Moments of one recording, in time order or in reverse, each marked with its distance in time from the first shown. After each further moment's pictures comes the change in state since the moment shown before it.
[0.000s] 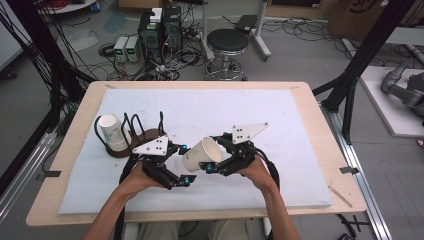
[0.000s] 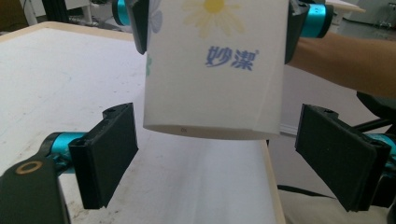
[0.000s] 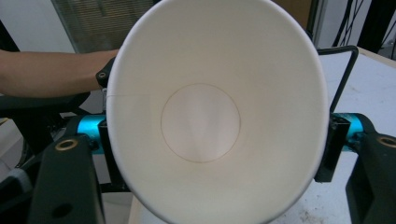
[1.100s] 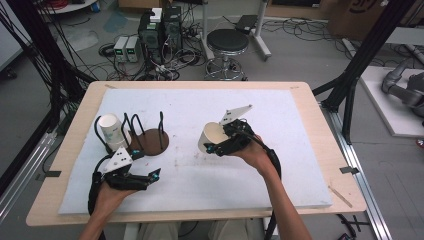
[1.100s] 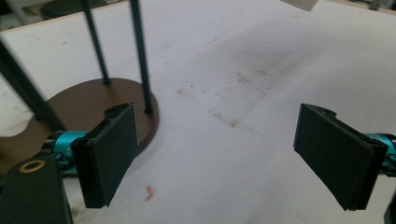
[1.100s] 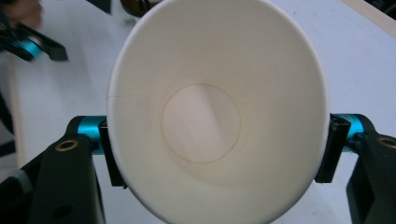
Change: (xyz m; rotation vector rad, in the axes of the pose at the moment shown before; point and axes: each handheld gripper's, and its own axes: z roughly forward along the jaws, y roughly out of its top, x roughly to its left) left arm -0.018 -0.067 -0.079 0.063 0.643 -0.135; right arm -0.029 0.030 0.007 0.440 -0.423 0.081
